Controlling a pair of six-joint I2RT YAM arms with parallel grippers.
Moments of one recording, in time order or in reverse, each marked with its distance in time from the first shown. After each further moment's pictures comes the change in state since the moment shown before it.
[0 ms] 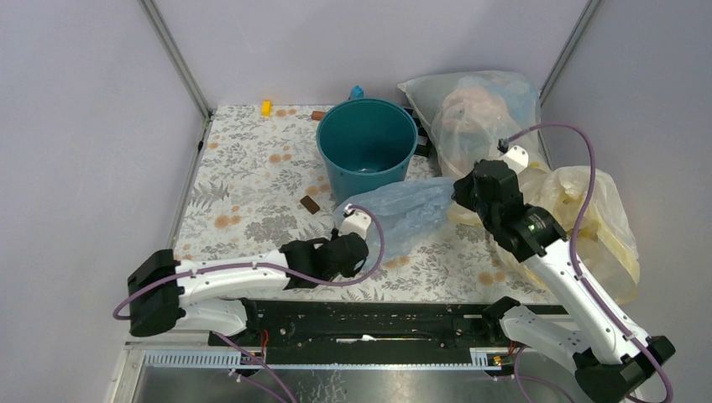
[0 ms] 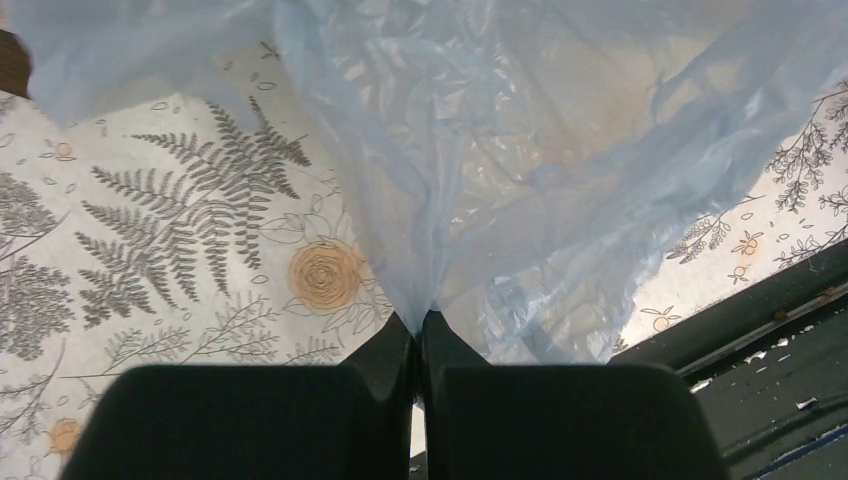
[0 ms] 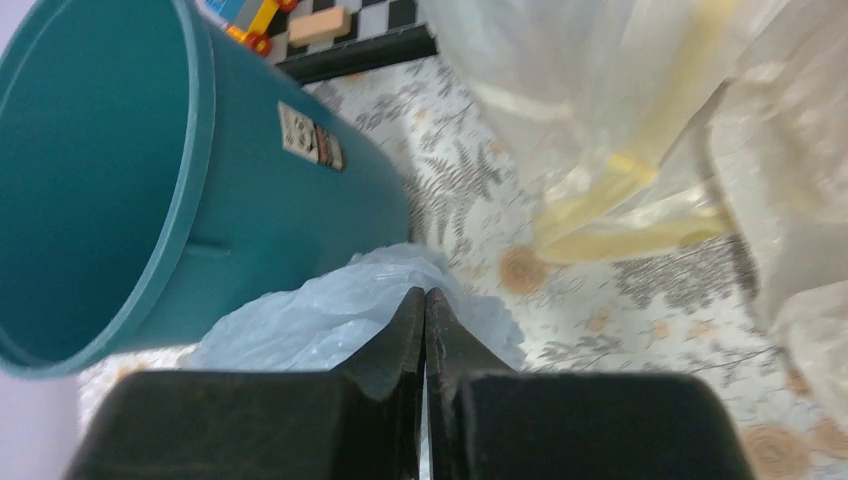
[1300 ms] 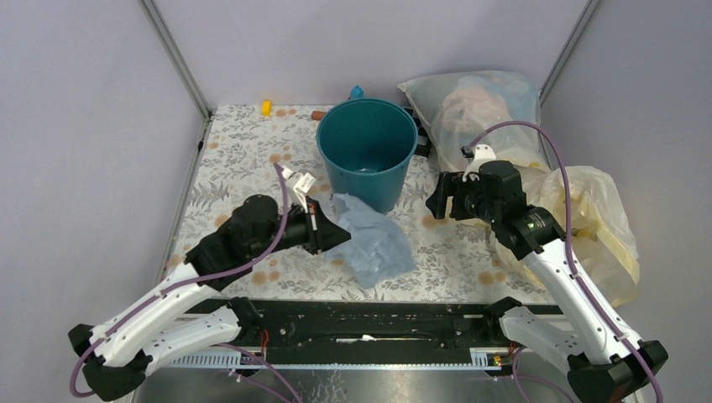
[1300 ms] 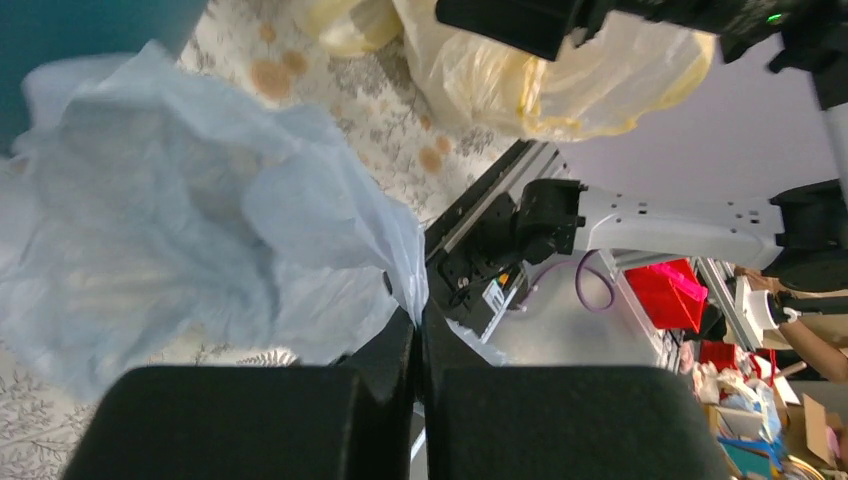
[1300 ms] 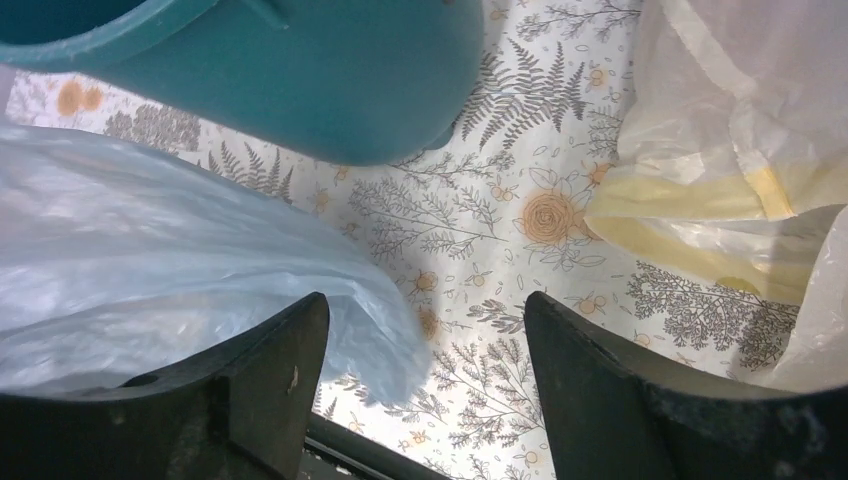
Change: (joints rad) left arm 0.346 -0.520 0.100 -0.002 0.702 -0.125; right arm -0.105 0.023 -0.022 -0.008 -0.467 -0.467
